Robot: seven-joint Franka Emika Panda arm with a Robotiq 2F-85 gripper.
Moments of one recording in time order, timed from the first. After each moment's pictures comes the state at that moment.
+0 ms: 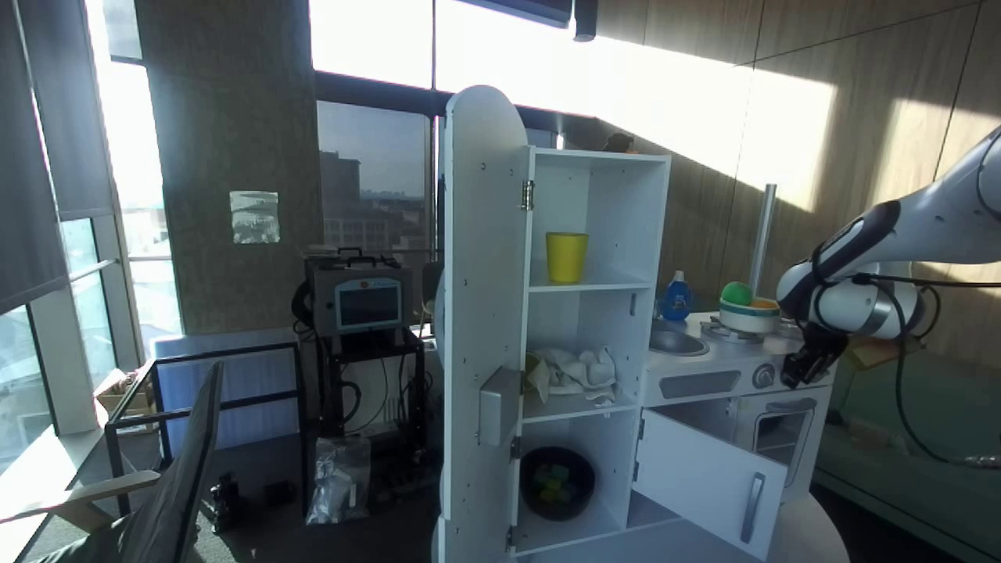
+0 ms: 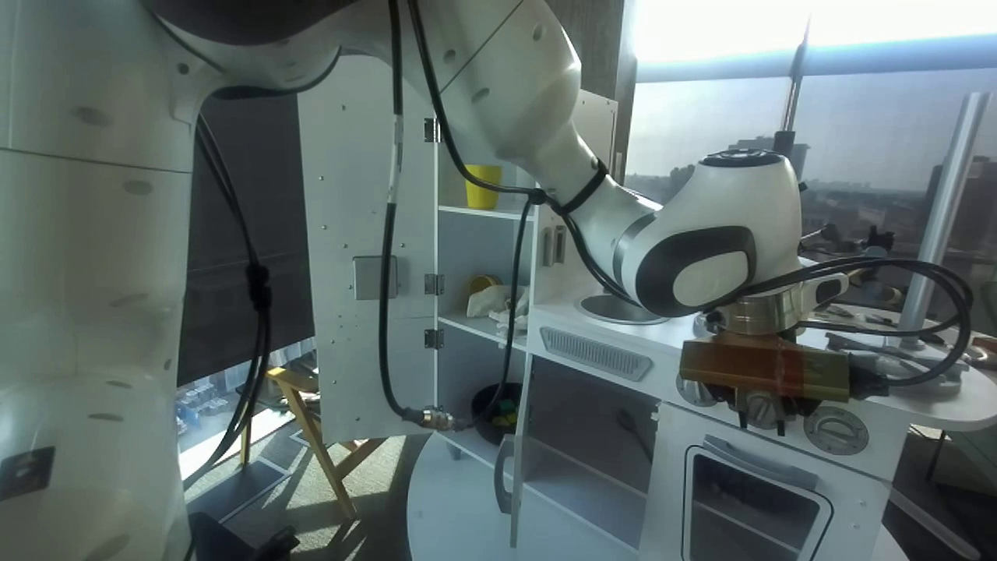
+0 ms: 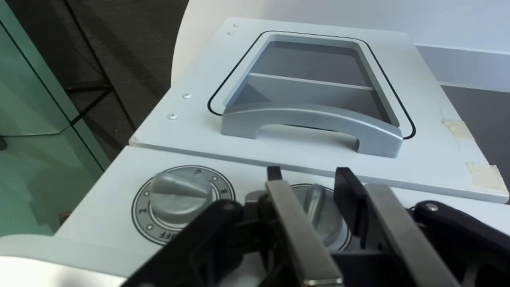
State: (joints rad) arm -0.39 0.14 -0.33 -2.13 0.22 2.69 -0.81
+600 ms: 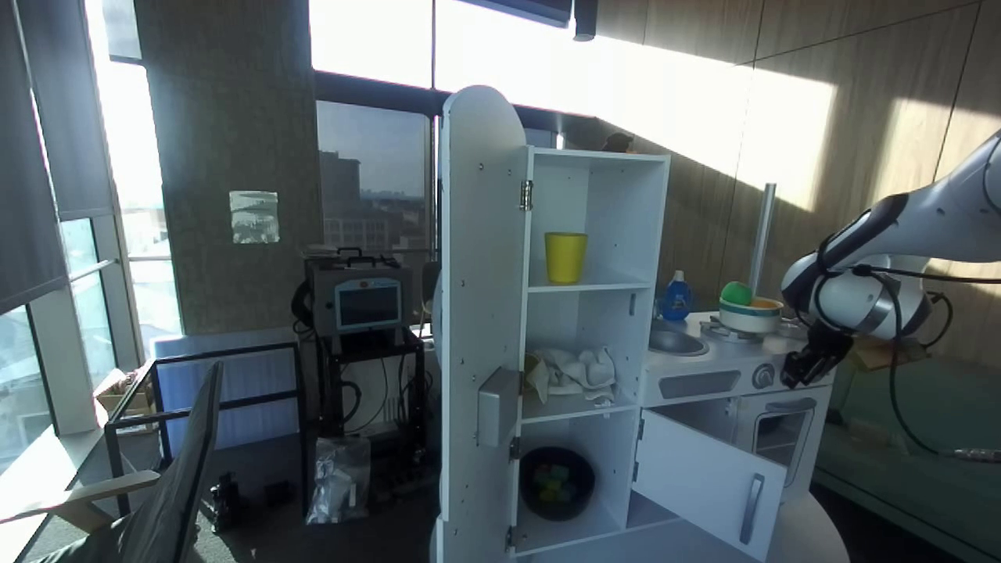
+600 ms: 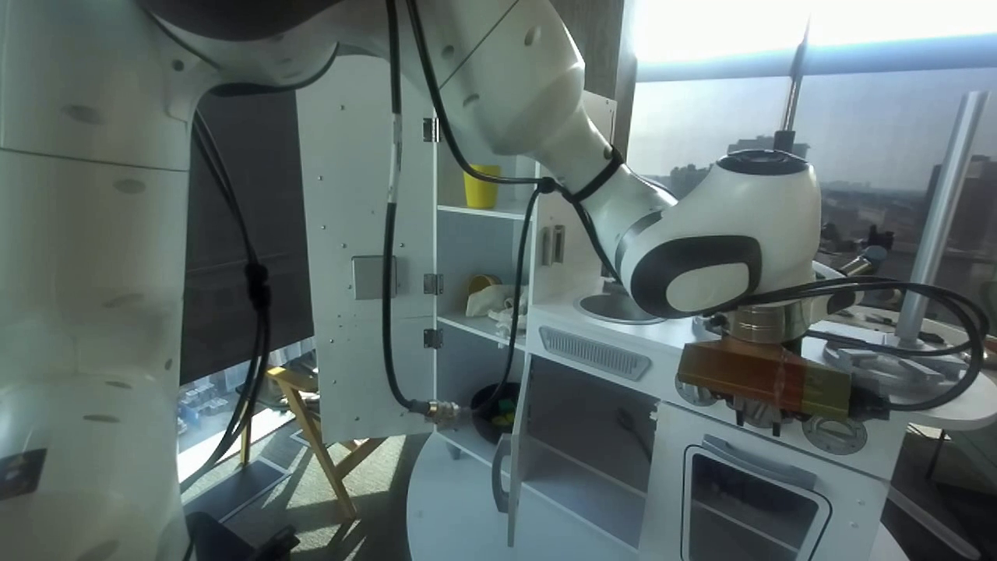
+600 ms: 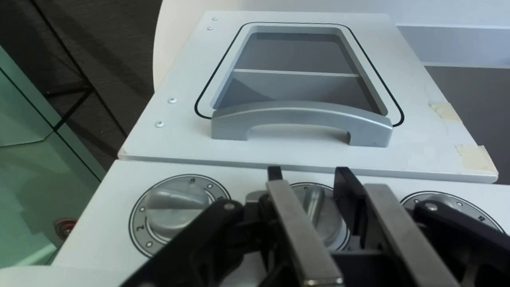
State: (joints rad) arm -0.42 0.13 -0.31 -2.14 0.39 2.67 -0.90
